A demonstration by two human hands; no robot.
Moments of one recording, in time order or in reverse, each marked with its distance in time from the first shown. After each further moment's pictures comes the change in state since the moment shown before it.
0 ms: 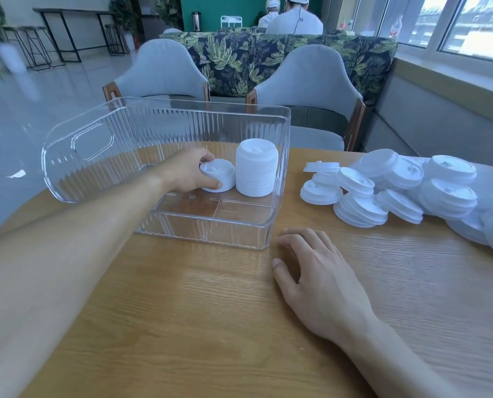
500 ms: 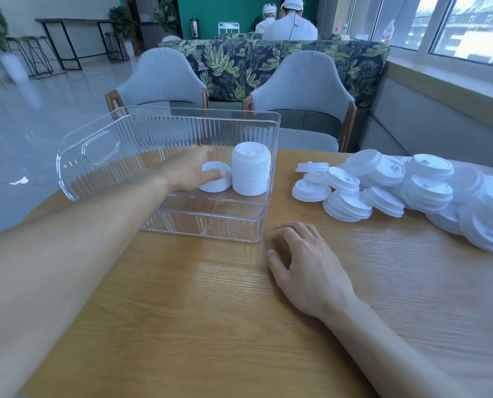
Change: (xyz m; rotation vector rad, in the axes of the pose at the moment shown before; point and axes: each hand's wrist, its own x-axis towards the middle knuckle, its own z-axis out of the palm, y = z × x) left_hand -0.011 0.017 -0.008 0.223 0.025 0.070; right_hand -0.001 0.000 -0.006 0.019 -0.023 0.008
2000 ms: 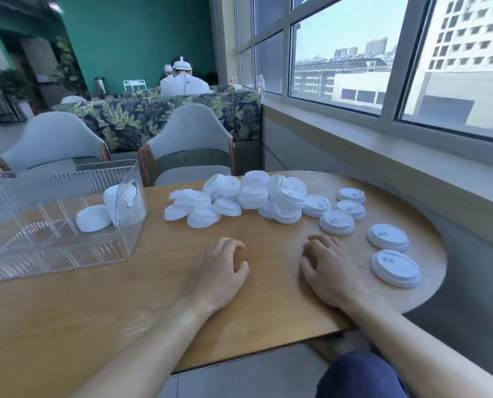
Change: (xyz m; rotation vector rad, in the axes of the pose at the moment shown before) left_hand -0.173 0.294 0.167 -0.217 0.151 0.364; right_hand -0.182 0.190 -0.162 -0.190 0.186 0.419
